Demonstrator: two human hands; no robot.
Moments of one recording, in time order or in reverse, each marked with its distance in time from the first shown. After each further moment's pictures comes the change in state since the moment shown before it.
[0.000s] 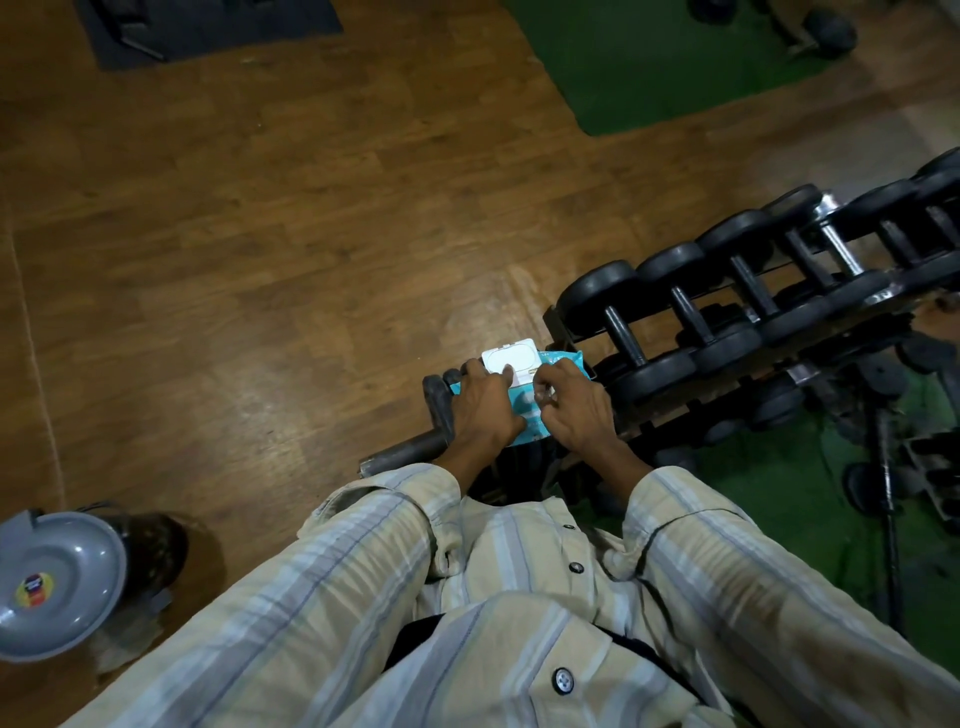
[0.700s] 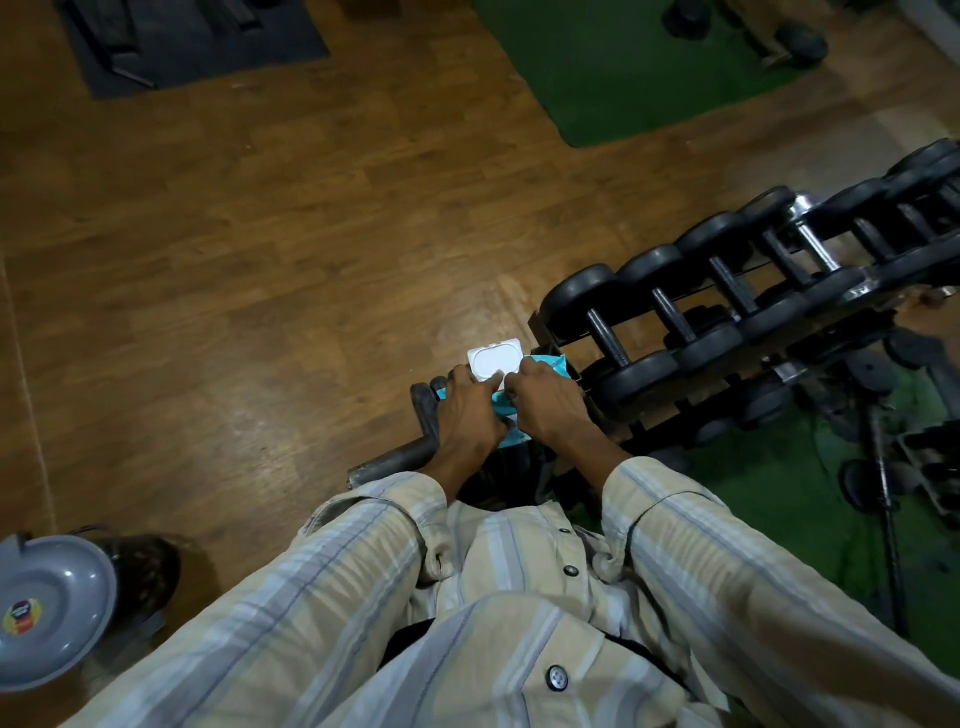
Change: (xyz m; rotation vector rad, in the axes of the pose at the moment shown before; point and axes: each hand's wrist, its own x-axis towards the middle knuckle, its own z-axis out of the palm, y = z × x) left_hand -0.006 0.001 0.004 0.031 0.097 0.032; right_hand 0.012 -0.021 -0.009 -0.373 -0.115 -0.168
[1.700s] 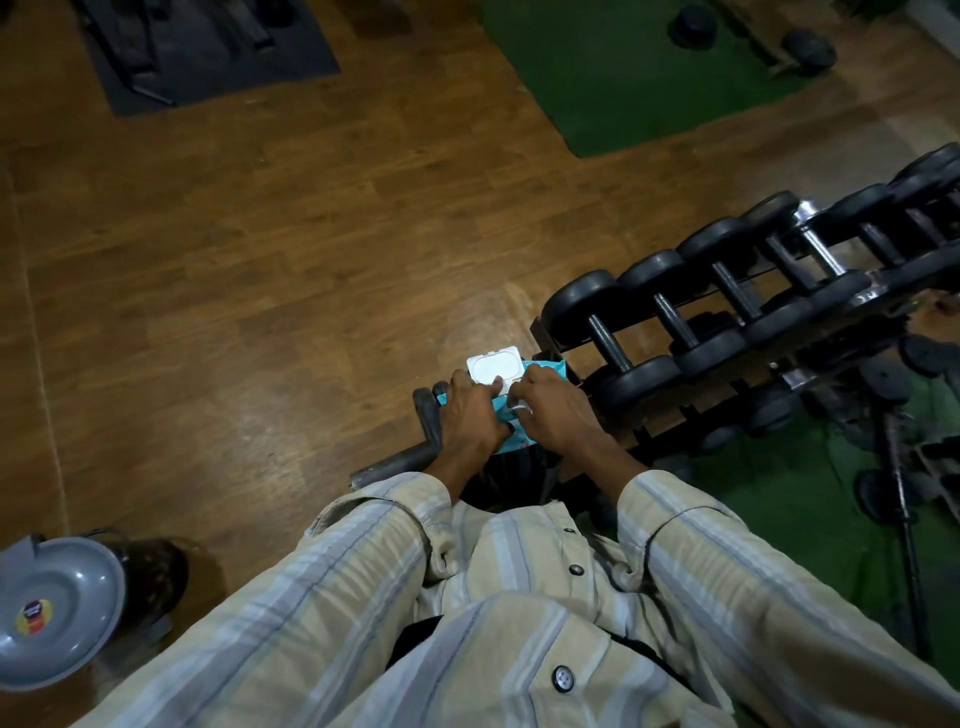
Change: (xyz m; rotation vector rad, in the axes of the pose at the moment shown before) left_hand 0.003 0.004 0.004 -0.072 -0.039 -0.069; right_hand -0.004 0.022 0.016 0.163 0.049 -0.059
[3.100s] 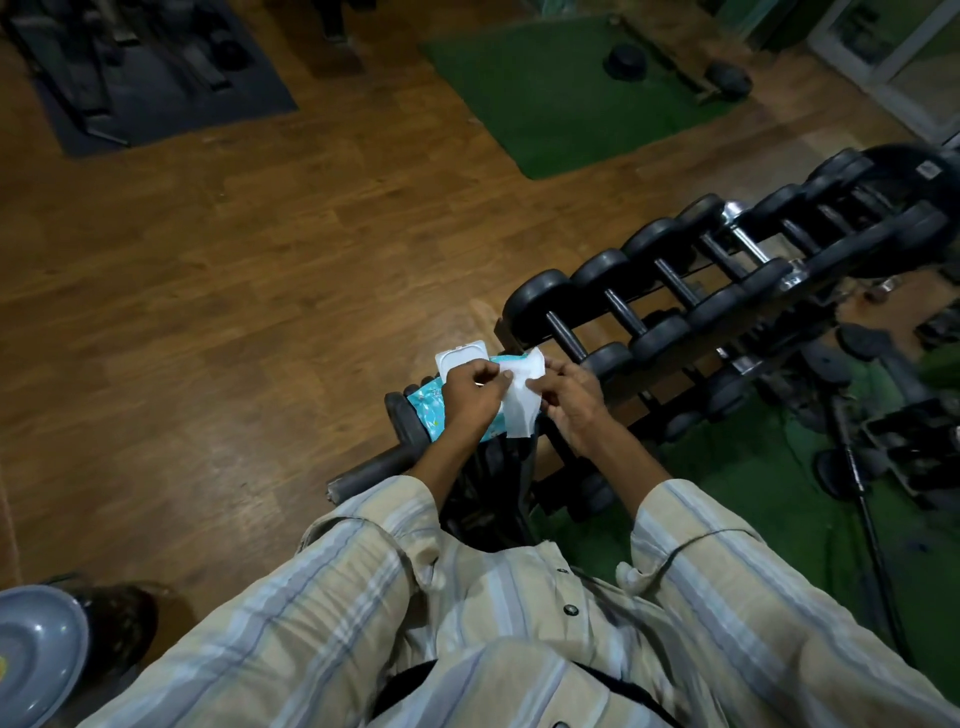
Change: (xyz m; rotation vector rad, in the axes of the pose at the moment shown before) left_hand -0.011 0.041 0.005 -0.867 0.115 -0.030; right_hand -0.047 0.018 -0.027 1.716 0.260 0.628
